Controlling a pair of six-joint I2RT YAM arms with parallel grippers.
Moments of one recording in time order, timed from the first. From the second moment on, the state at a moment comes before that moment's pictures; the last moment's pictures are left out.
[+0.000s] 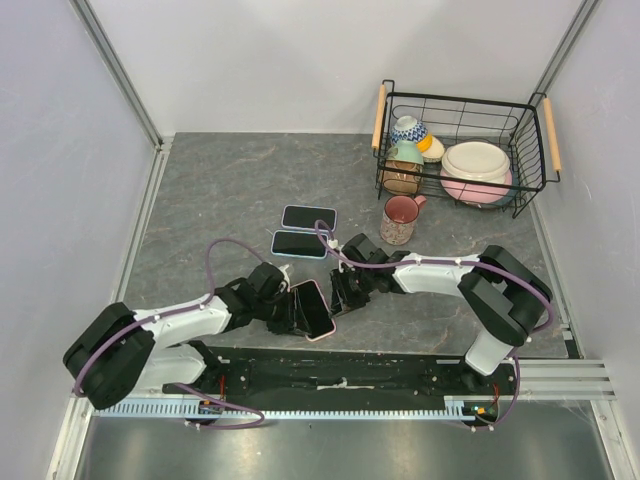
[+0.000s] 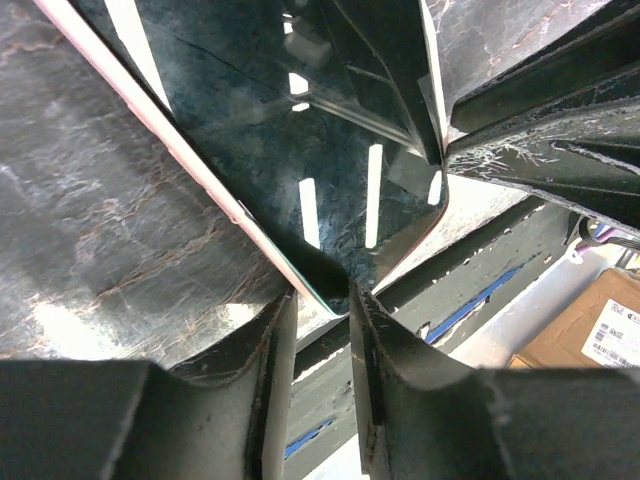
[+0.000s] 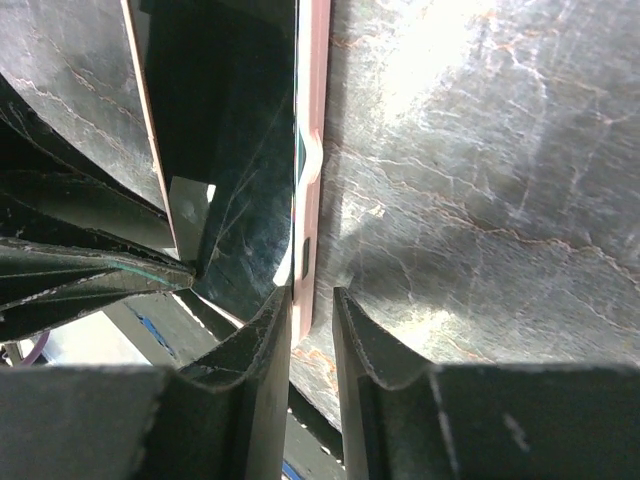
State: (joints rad) left arm -0.75 1.19 0.37 -0.14 0.34 -0.87; right arm 0.83 1.68 0.83 -0.17 -0.42 0.58
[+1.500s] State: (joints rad) left arm -0.79 1.55 0.67 -0.30 0.44 -0.82; right arm 0.64 1.63 0.75 -0.10 -0.47 0.58
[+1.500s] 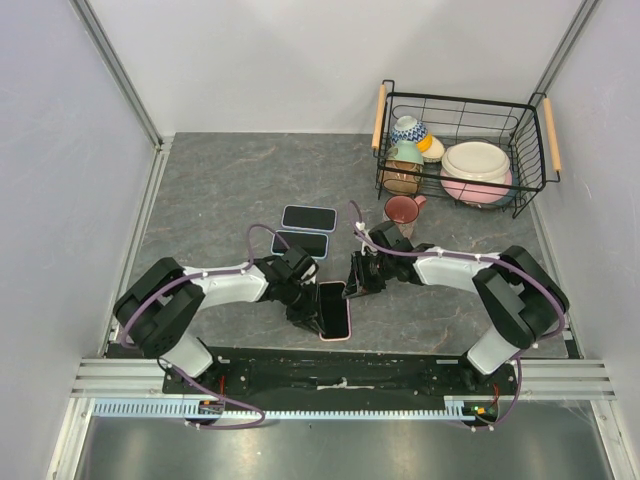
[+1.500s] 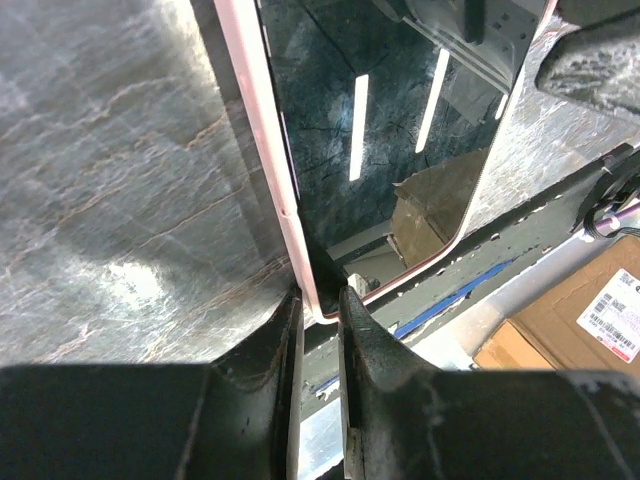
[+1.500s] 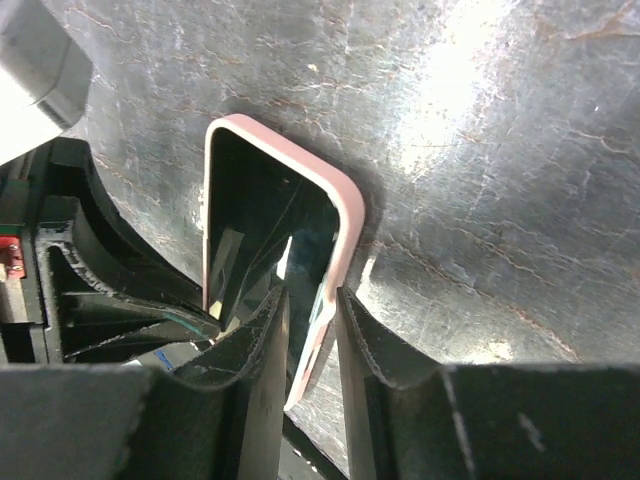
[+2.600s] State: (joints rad) left arm -0.71 0.82 0.55 -0.20 -0.04 -0.63; right arm 0.64 1.22 0.73 -0.18 -0.25 0.48
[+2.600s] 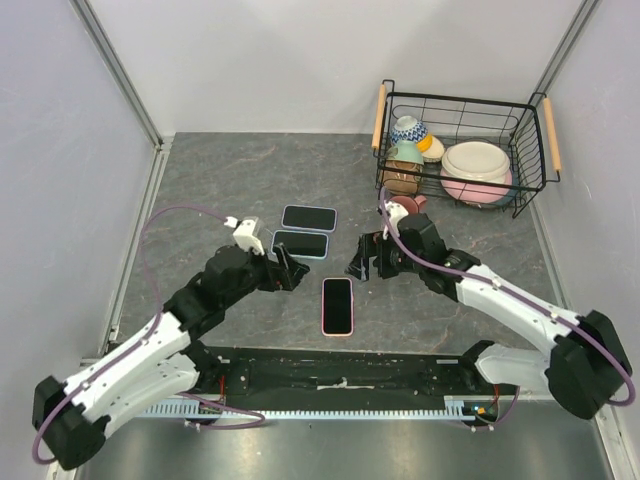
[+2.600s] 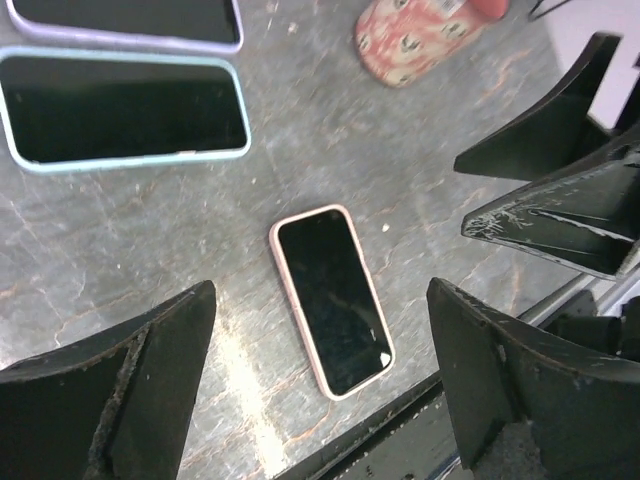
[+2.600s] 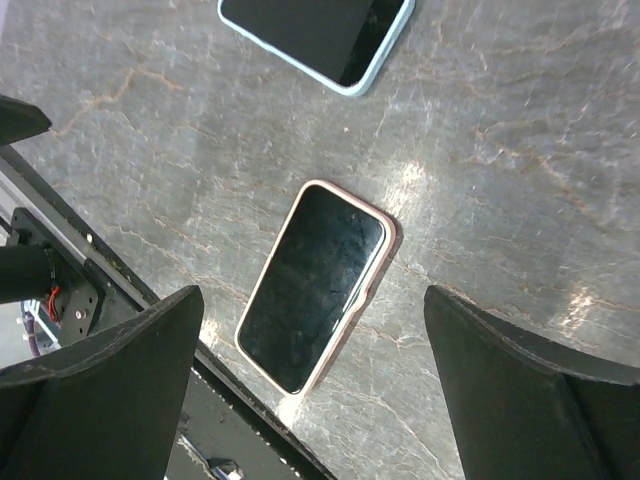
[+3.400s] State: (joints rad) left arm -0.71 0.39 0.45 -0.14 -0.06 -0.48; right arm 0.64 0.73 0.62 -0.09 0.04 0.48
